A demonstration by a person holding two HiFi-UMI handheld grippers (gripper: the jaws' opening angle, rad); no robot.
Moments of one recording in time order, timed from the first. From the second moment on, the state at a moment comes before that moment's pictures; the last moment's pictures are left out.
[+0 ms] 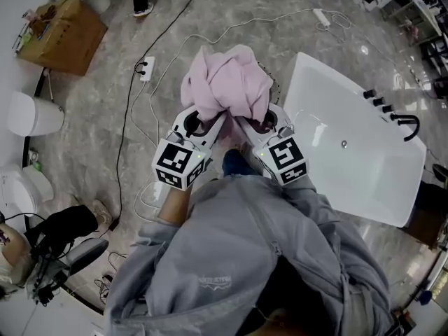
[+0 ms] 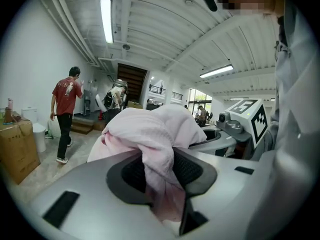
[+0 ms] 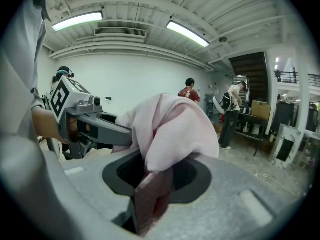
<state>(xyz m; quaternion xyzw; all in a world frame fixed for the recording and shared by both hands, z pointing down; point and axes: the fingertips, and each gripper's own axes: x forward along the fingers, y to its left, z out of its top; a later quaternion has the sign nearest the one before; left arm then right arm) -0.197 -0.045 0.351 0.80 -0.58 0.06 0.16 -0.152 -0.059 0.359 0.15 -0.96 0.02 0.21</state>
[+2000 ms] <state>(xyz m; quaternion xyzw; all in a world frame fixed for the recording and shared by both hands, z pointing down) -0.232 -0.262 0.559 0.87 -0.39 0.11 0.26 -0.183 -0.267 0.563 0.29 -0.90 0.13 0.29</state>
